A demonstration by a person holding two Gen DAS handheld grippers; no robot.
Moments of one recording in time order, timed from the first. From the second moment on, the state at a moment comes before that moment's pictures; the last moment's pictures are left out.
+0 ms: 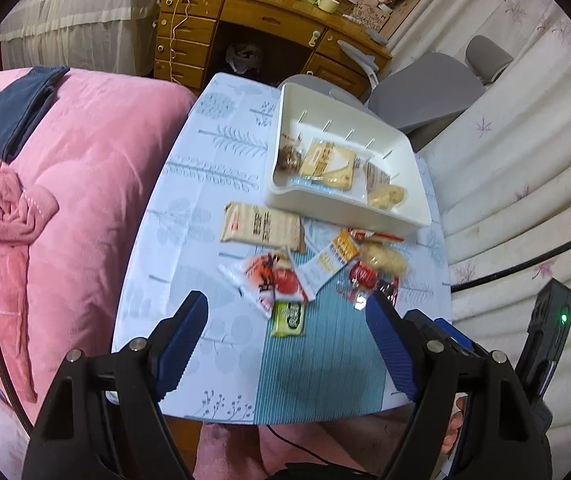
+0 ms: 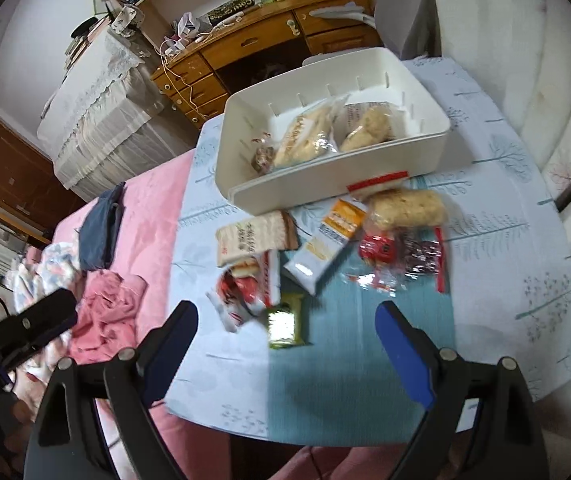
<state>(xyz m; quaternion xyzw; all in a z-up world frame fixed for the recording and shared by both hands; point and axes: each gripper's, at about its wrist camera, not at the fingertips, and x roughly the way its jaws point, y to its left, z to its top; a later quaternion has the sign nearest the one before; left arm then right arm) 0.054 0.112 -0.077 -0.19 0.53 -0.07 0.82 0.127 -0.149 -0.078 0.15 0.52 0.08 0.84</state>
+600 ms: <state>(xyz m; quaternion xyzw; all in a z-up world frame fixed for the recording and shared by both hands) 0.053 0.084 -0.145 -0.20 0.55 -0.01 0.81 0.113 -0.181 -0.123 0.02 0.51 0.10 0.86</state>
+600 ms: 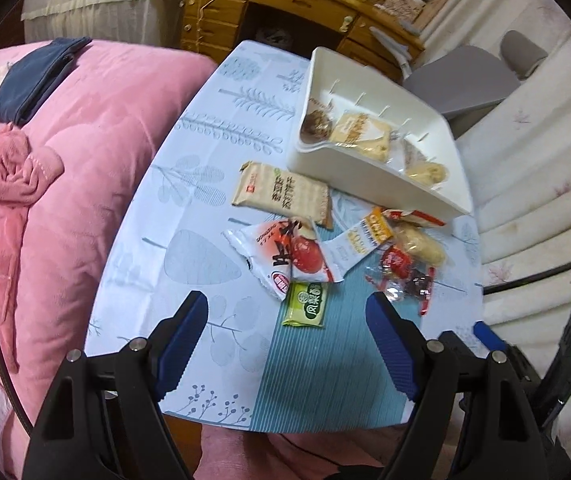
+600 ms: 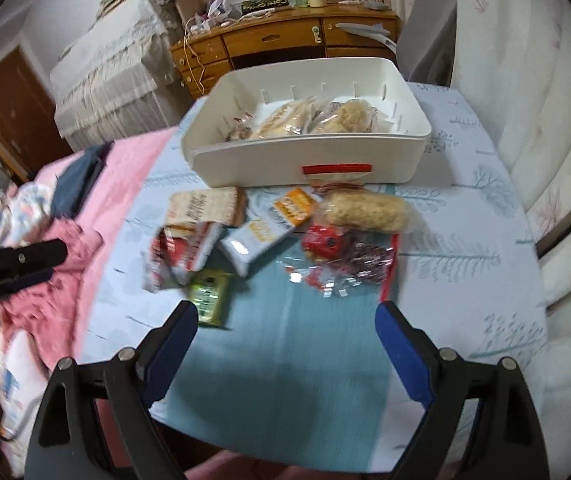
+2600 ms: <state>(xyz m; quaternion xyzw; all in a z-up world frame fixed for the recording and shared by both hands) 0.155 0.067 -0.277 -0.23 0.64 0.22 0.70 0.257 -0.223 -0.220 -0.19 0.52 0.24 0.79</state>
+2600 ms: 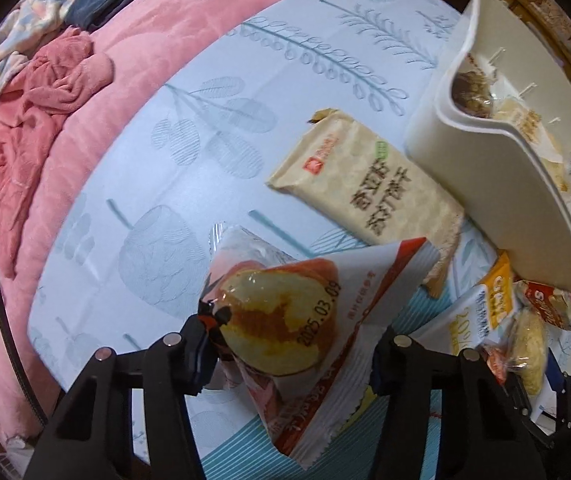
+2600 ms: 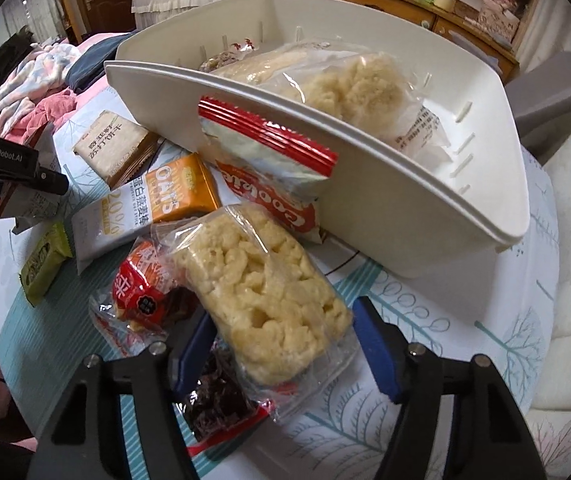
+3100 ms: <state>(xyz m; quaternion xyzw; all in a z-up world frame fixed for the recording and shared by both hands) 0.134 0.070 -0.228 -0.23 0.63 0.24 0.70 0.235 -0.230 -0.187 -0.10 0.55 0.28 0.78</state>
